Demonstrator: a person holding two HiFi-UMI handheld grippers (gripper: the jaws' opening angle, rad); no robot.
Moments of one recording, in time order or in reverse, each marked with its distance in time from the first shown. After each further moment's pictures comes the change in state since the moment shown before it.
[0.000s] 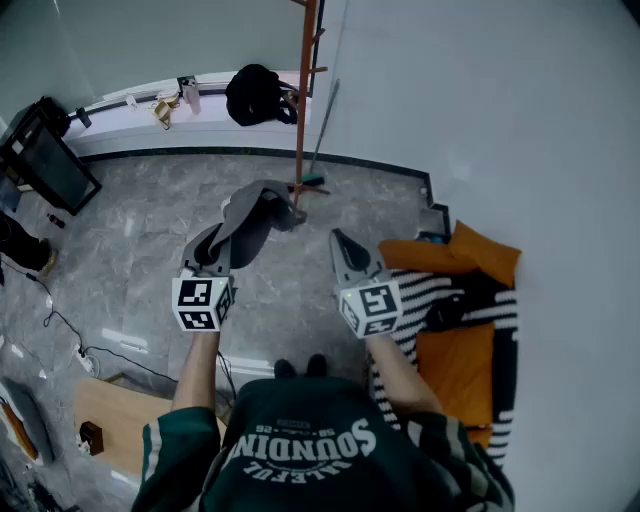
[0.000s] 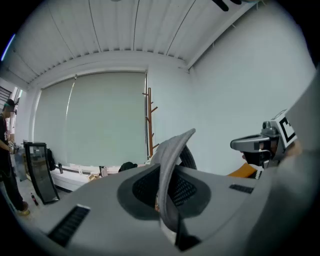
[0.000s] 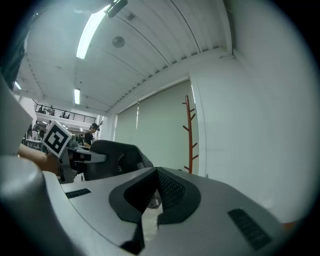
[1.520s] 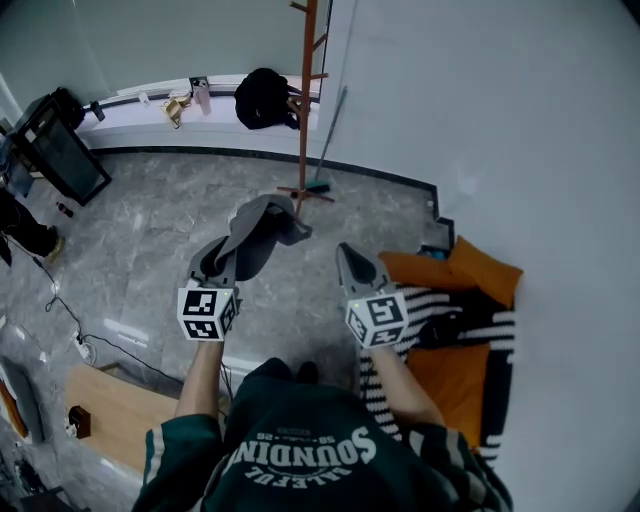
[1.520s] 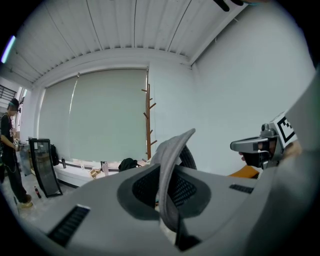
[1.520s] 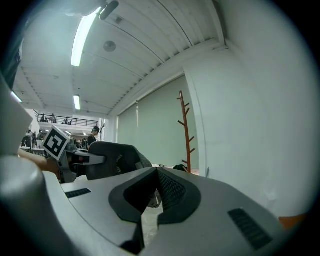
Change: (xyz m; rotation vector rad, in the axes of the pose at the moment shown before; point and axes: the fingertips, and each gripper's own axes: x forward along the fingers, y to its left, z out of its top) left arm 0.013 -0.057 -0.011 -0.026 0.039 0.046; right arm -0.024 -0.057 -0.026 0.073 0.030 0.067
